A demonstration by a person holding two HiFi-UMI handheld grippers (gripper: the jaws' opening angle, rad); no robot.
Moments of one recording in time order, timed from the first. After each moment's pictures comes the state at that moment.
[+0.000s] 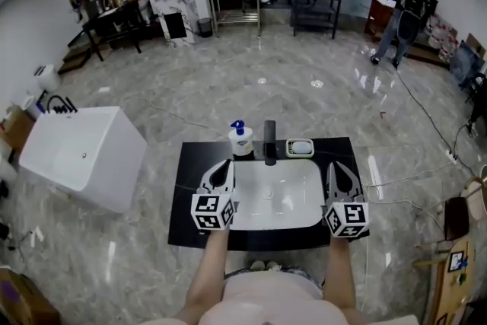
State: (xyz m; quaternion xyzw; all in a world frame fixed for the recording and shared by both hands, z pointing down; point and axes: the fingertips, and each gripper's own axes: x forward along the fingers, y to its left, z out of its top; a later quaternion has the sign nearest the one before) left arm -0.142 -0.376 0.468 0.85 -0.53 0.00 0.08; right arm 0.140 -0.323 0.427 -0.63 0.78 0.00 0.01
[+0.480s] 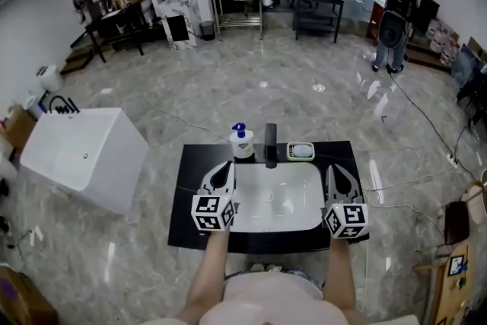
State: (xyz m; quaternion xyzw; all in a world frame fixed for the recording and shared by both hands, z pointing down) left arm -0.141 -0.376 0.465 0.84 -0.53 0.00 0.08; right arm 0.139 -0.326 0.430 -0.62 0.78 0.00 0.00
